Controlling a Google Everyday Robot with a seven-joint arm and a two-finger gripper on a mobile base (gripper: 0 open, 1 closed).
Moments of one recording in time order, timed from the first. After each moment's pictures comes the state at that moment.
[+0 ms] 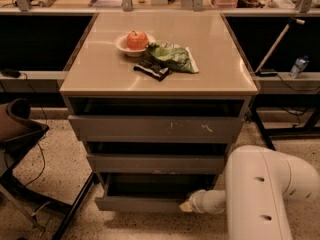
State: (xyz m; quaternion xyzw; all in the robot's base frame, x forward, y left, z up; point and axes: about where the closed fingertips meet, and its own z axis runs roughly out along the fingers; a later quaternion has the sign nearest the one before) arm 0.552 -0.139 0.180 -0.33 0.90 0.10 0.25
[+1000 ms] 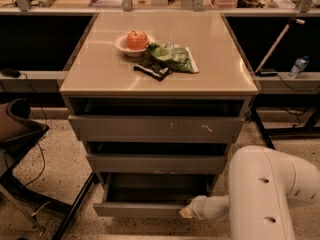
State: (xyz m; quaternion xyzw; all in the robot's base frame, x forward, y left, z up) arm 0.524 -0.137 0.181 -0.32 0.91 0.10 0.25
